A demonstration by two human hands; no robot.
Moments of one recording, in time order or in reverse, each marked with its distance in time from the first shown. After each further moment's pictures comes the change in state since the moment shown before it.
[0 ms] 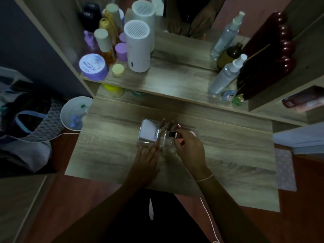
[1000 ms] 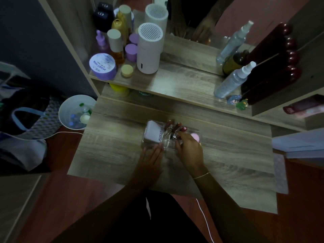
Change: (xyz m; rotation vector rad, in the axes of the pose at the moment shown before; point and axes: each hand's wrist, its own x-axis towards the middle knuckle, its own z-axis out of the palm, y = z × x) left_hand -0.003 -0.003 -0.003 -0.057 0.002 -0.017; right_hand 0.008 -0.007 0.025 -0.181 0.008 -0.036
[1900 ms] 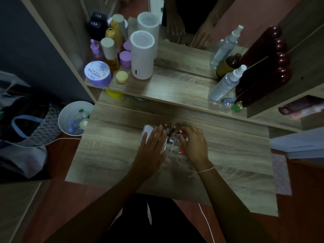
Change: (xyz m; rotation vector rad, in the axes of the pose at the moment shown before) left_hand 0.040 -0.003 -0.052 -0.216 0.233 0.028; right_hand 0.028 0.022 -0.019 0.017 0.000 0.032
